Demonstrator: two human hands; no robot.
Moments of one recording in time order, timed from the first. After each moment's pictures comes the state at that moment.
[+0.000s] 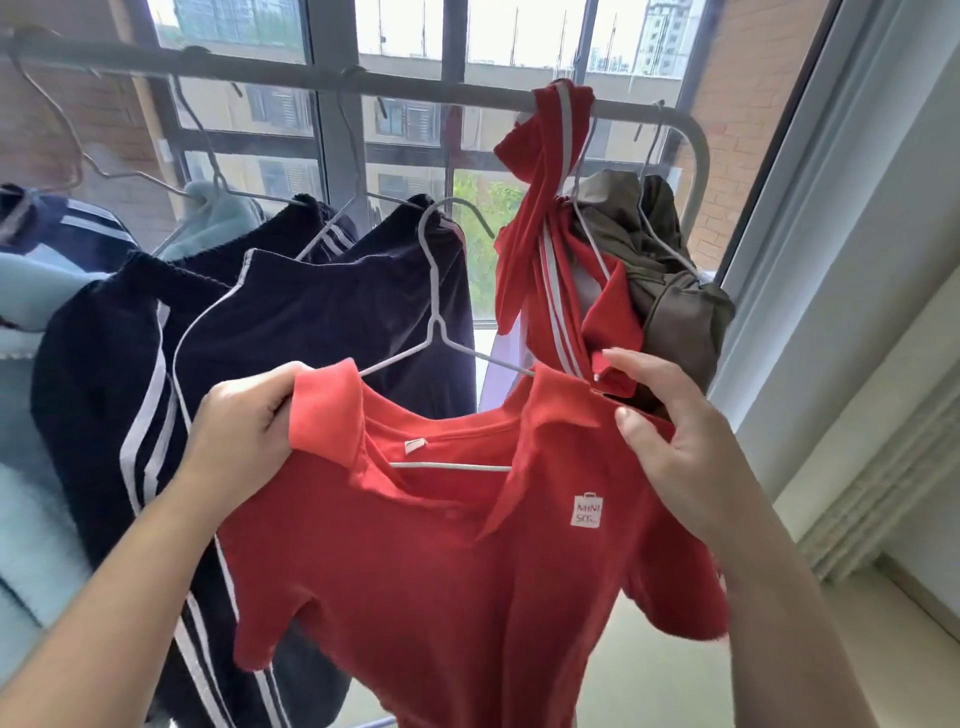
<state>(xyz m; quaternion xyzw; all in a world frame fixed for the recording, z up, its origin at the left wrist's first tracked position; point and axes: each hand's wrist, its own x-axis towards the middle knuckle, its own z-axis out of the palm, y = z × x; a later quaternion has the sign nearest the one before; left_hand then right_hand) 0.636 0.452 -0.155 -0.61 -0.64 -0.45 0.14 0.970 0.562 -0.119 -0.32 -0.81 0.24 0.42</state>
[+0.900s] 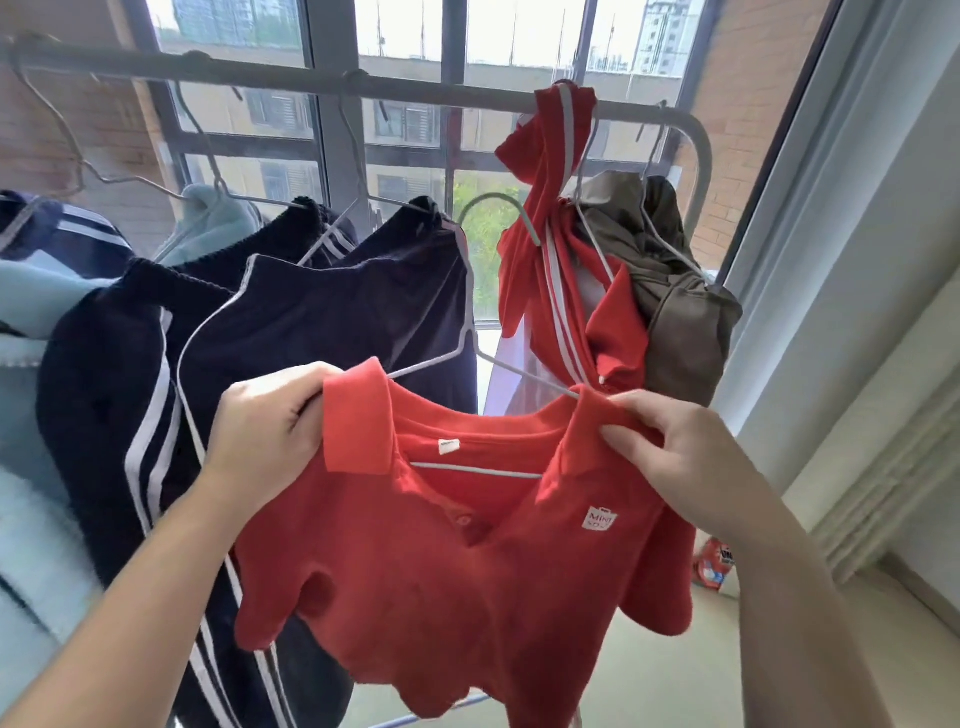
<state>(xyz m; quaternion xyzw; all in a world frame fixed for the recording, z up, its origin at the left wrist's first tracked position) 0.651 0.460 -0.146 -0.64 -0.61 -0.45 0.17 0.974 0.571 -0.115 -0.36 -0.84 0.24 0.34</state>
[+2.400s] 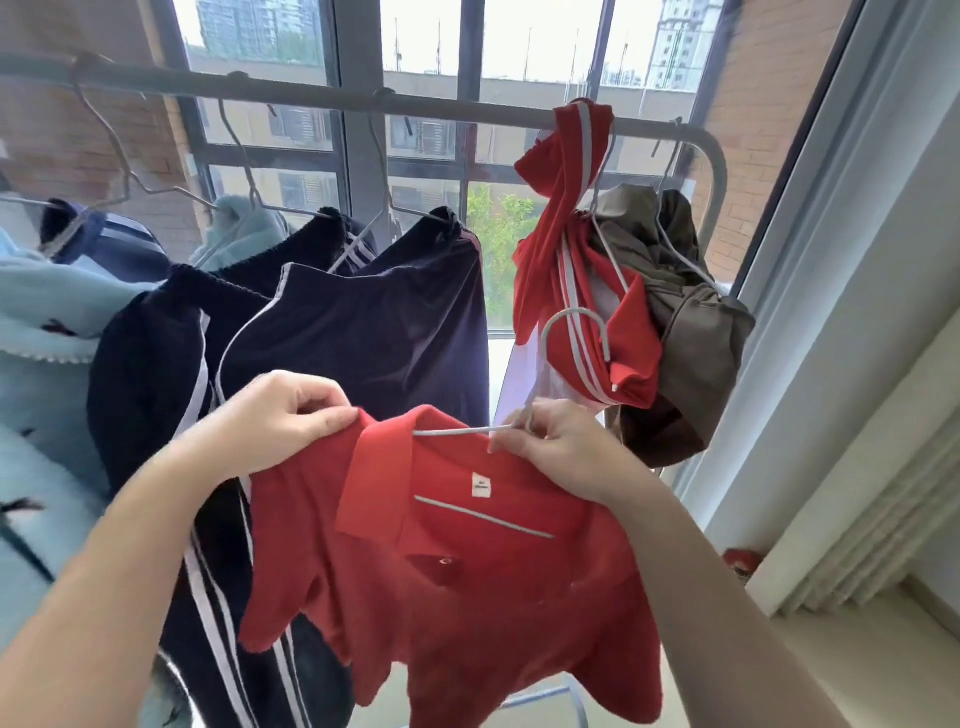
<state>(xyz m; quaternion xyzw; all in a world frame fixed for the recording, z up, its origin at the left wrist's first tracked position) 0.625 0.449 -0.124 -0.62 -0.68 -0.36 -0.15 0.884 0.582 -0.133 -0.31 -0.86 0.34 0.23</state>
